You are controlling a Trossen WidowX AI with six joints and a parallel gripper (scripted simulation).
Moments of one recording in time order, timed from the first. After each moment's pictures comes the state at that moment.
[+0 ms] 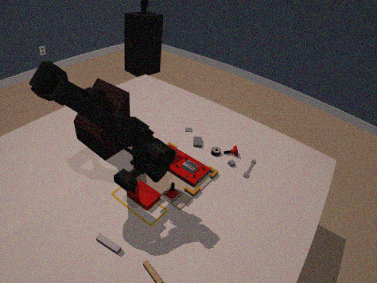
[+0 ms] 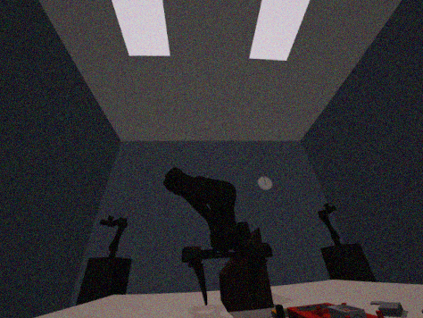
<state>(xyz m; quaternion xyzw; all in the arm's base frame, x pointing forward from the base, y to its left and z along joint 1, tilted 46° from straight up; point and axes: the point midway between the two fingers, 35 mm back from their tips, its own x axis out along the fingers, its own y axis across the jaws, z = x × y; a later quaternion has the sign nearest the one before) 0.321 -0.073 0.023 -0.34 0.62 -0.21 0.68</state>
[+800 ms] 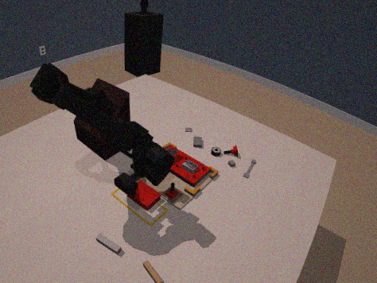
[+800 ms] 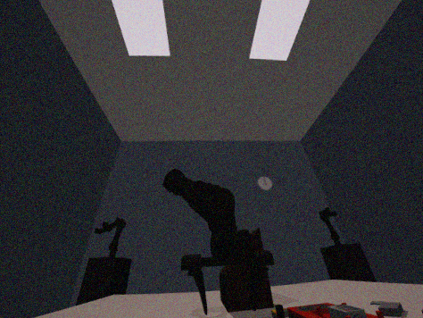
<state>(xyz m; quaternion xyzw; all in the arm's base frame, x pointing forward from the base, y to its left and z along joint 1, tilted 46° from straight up) 0.324 -0.084 0.013 -0.34 0.62 -0.21 0.68</state>
